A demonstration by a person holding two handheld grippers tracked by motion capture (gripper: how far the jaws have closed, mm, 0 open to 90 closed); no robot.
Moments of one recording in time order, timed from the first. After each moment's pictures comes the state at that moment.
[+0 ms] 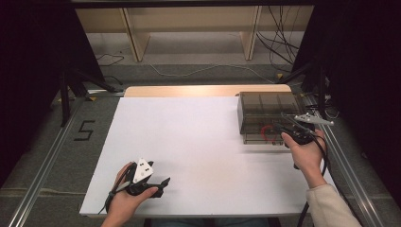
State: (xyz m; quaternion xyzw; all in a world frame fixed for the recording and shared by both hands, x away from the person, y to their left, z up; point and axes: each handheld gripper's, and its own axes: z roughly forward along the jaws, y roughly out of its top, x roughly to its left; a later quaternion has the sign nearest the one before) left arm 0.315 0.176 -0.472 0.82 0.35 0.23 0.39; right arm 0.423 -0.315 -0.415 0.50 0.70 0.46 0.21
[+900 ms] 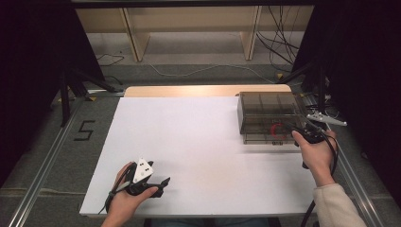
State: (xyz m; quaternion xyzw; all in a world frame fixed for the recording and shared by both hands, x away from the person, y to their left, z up) left arm 0.315 0.176 -0.472 0.82 0.35 0.23 0.39; right arm 0.423 -0.344 -0.413 0.53 0.67 0.46 0.23
